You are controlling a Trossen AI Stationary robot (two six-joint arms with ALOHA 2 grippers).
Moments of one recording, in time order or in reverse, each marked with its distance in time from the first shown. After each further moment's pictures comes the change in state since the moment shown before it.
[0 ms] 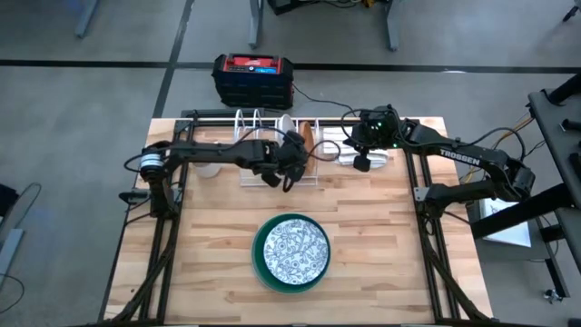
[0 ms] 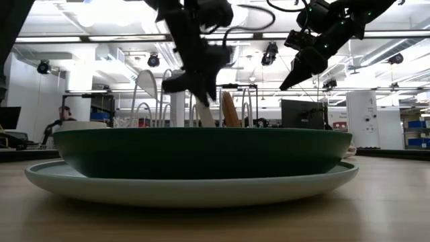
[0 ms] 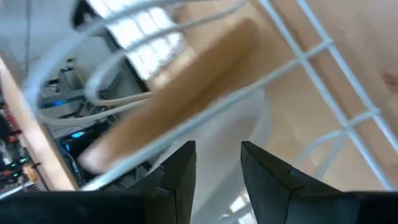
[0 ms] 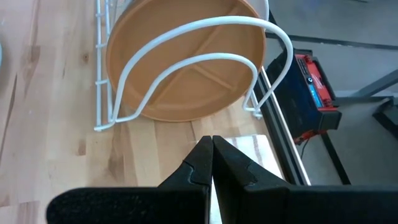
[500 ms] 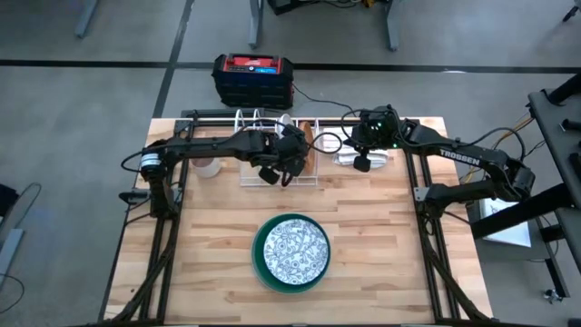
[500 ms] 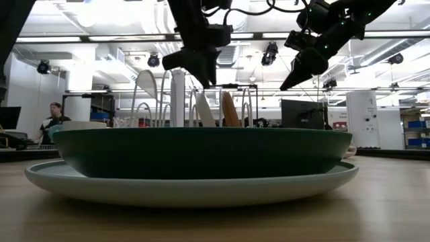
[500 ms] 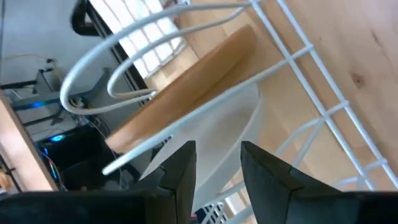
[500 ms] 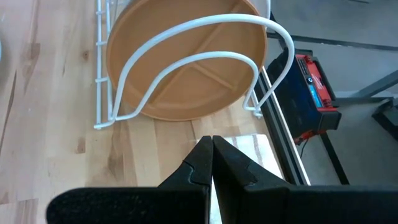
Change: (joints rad) left arm 0.017 0.005 0.171 -0.217 0.065 -0.048; right arm -0.001 0.000 -0.003 0.000 0.000 -0.008
